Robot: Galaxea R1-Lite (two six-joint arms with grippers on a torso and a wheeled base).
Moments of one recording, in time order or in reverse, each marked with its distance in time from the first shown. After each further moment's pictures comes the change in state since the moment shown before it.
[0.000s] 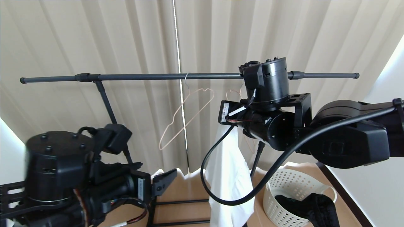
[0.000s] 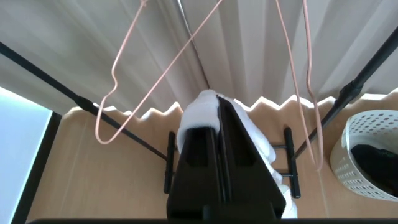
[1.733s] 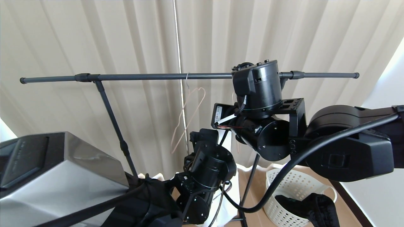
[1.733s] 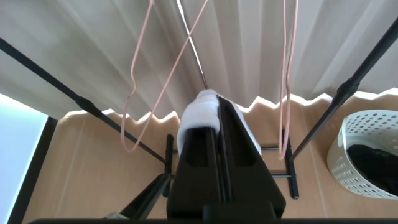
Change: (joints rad) left arm -0.200 0.641 -0.416 -0.266 0.397 0.005; right arm 0.071 0.002 -0.003 0.001 -0.098 0.012
